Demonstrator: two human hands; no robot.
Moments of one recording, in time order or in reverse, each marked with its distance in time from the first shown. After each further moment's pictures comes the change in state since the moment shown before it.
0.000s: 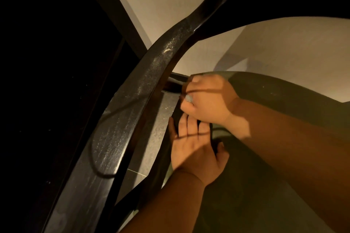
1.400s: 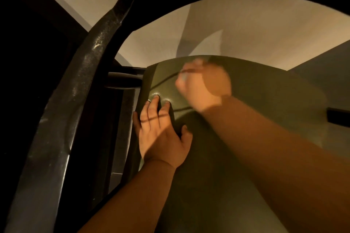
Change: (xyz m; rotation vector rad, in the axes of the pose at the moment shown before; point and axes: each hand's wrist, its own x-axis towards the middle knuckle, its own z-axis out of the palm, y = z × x) left_hand -0.002 -0.001 0.005 -0.020 0.107 0.009; right_hand -0.057 0.024 -0.014 -0.047 0.184 0.654
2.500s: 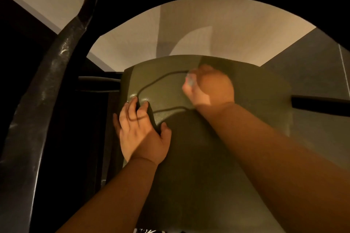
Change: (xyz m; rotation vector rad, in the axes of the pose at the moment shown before) left_hand 0.001 0.002 -0.003 -0.023 -0.009 -0.015; right_hand -0.034 0.054 -0.023 -0.082 -0.081 0.095
